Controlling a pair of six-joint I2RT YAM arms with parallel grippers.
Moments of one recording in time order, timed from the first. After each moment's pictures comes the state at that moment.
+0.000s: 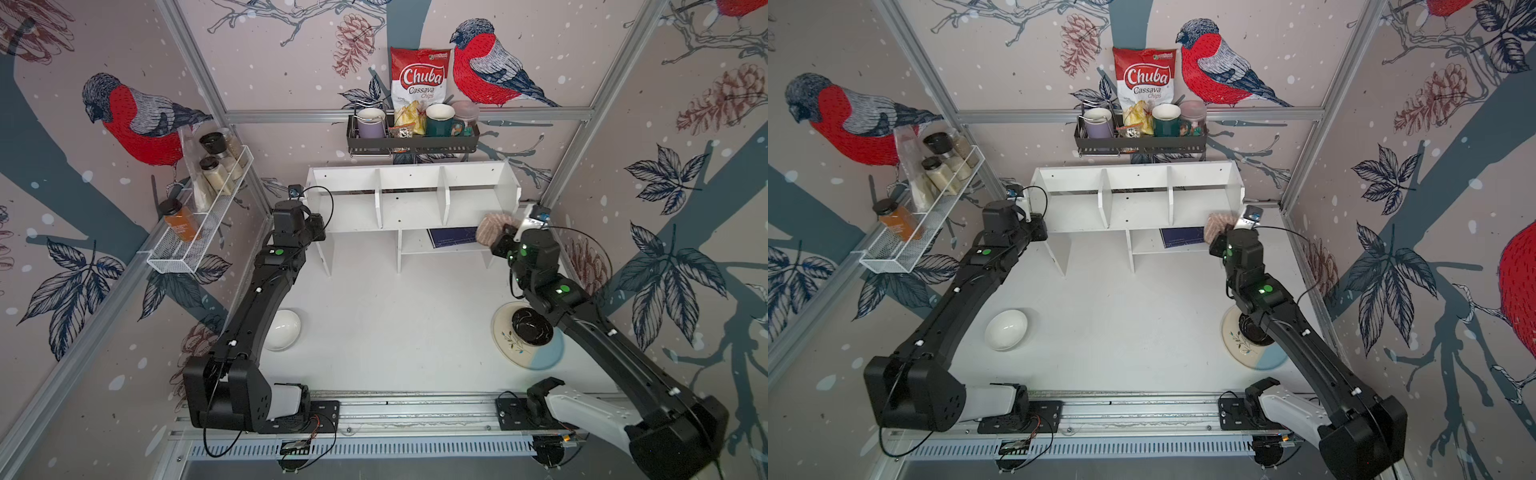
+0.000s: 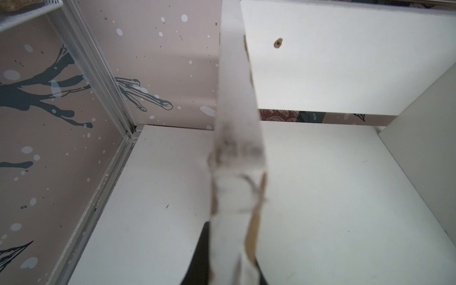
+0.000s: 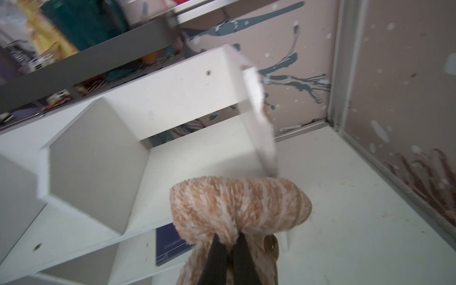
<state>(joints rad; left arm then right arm) -0.07 1.35 1.21 -0.29 -0.05 -0.11 0.37 1.05 0.95 -0.16 0.42 0.40</state>
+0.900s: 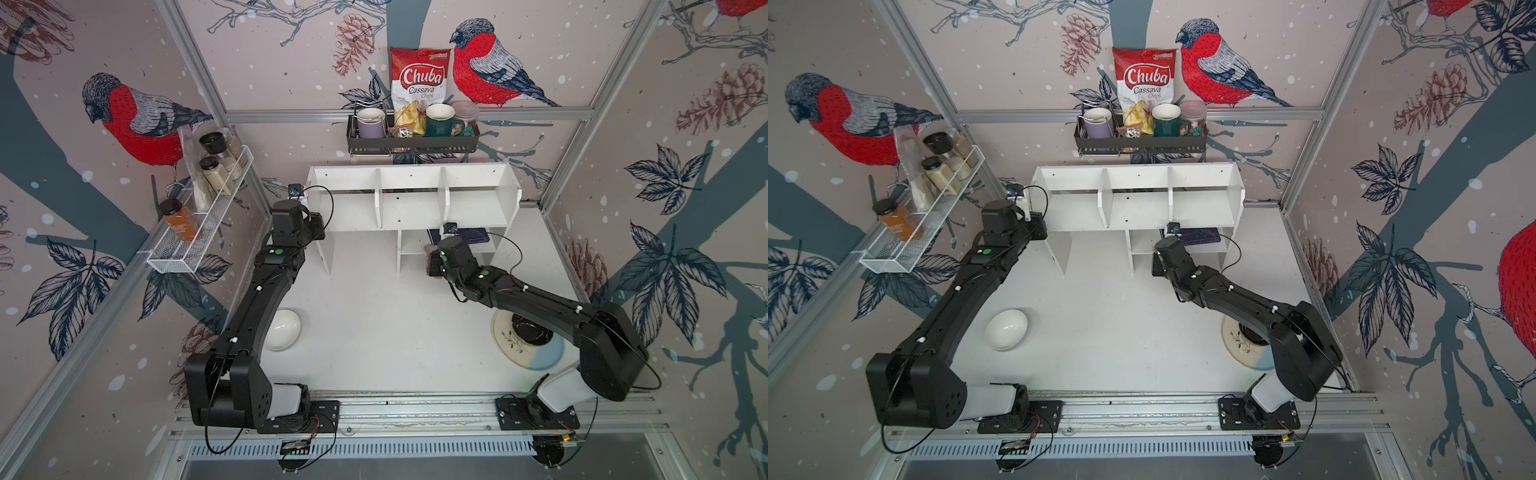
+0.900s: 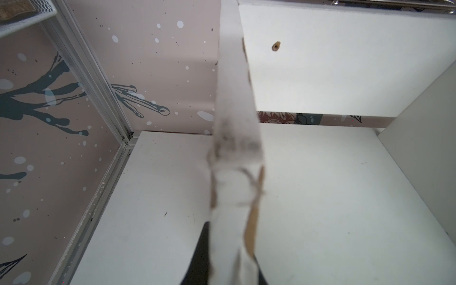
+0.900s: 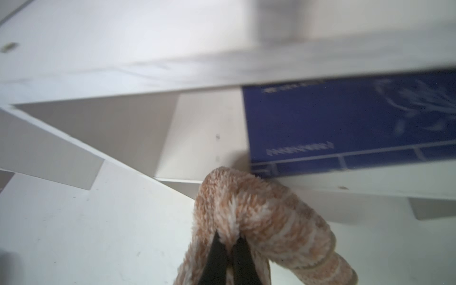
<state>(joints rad) -0.07 1.36 1.20 -0.25 -0.02 -0.09 0.79 1.60 1.12 -0.12 0.33 0.44</state>
